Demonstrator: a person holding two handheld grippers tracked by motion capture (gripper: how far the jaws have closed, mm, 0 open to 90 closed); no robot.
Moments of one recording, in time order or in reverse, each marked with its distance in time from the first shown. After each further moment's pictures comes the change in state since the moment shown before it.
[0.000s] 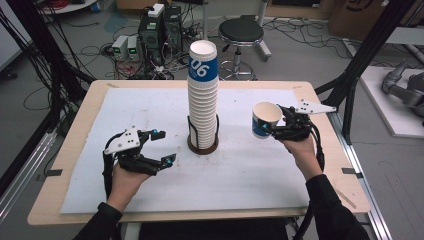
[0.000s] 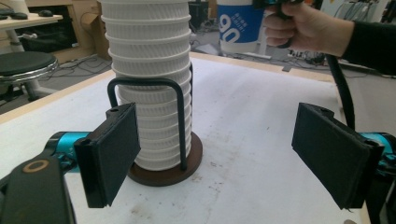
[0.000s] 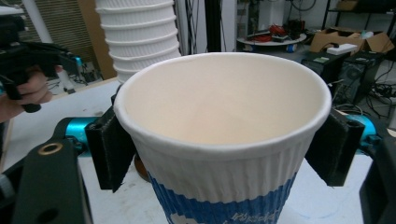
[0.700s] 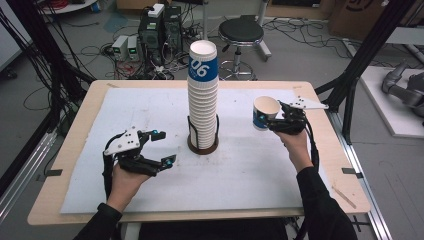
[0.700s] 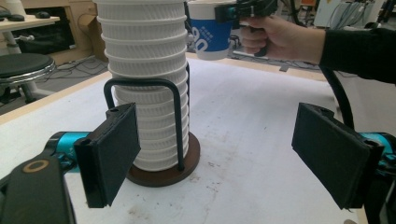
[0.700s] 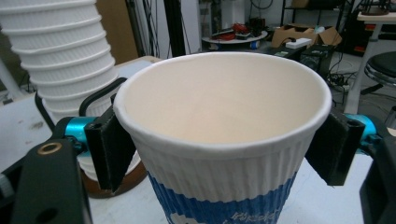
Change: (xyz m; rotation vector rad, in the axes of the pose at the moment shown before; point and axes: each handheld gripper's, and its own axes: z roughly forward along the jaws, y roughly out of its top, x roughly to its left) left arm -0.001 -0.001 0.000 0.001 -0.004 0.006; right arm -0.029 -0.015 0.022 -0.014 -0.145 0.048
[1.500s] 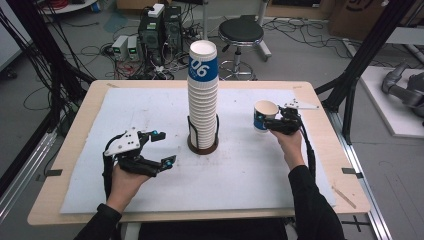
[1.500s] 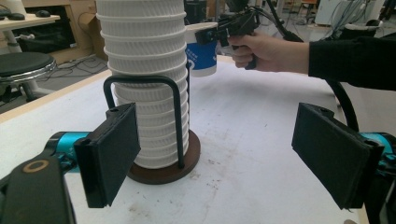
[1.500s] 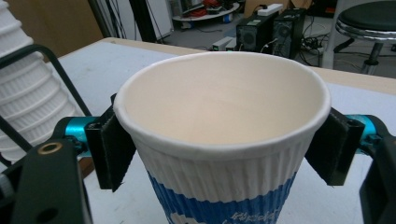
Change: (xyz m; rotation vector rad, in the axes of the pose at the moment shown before) left arm -0.001 -0.001 0.000 0.006 0.005 0.001; right arm -0.025 -0.030 0.022 0.087 -0.120 0.098
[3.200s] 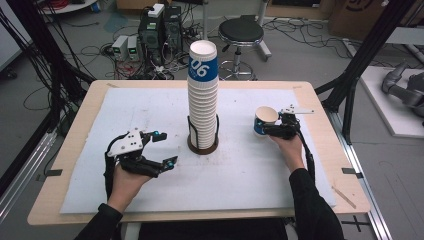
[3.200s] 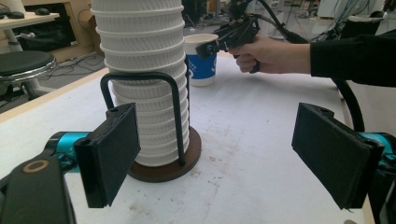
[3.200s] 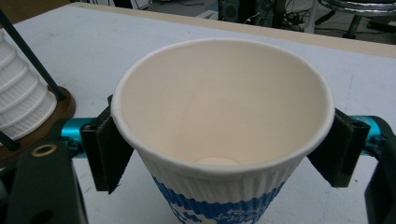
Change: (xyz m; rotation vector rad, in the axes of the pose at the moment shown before) left arm -0.002 0.000 0.004 0.018 0.002 0.019; right arm -0.002 -0.019 0.005 0.100 -0.086 -0.022
